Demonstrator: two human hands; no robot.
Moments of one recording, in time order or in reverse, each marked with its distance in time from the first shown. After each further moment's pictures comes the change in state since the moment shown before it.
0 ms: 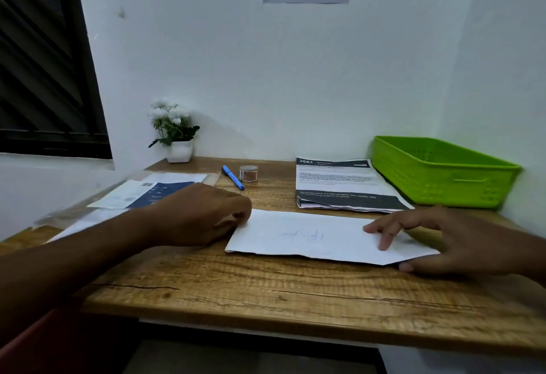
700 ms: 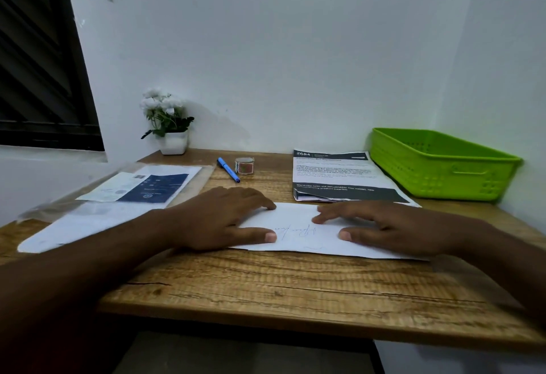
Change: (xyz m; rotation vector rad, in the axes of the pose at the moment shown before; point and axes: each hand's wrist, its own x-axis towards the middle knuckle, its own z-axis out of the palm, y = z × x) left_hand 0.023 0.023 0.016 -0.222 -0.229 -0.140; right_hand 0.054 -0.012 0.024 -0.077 -0.144 -0.024
